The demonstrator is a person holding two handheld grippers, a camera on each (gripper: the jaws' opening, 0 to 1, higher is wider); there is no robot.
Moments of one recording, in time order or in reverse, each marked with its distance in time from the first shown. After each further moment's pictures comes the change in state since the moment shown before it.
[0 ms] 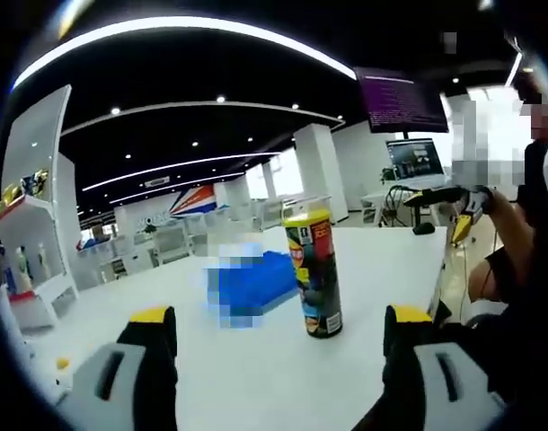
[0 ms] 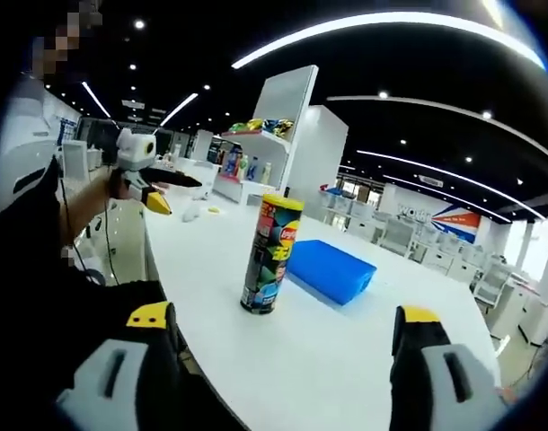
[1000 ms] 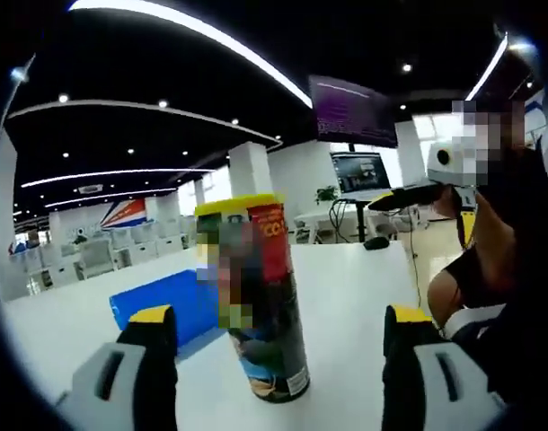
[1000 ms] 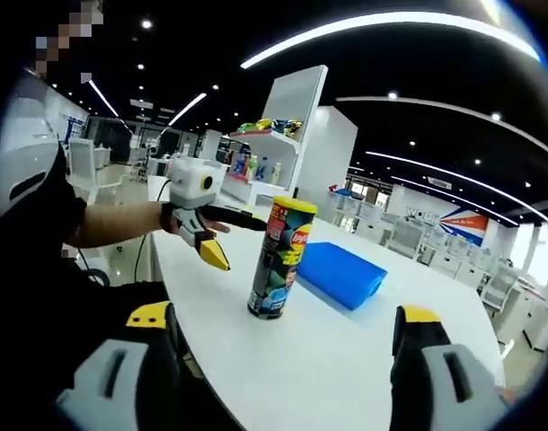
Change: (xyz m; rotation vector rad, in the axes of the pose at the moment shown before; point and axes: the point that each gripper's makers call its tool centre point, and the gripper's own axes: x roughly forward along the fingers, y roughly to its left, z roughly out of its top) left arm 0.126 -0.060 -0.022 -0.080 -0.110 -0.390; right arm 0.010 0.009 -0.005 -0.004 0.007 0.036
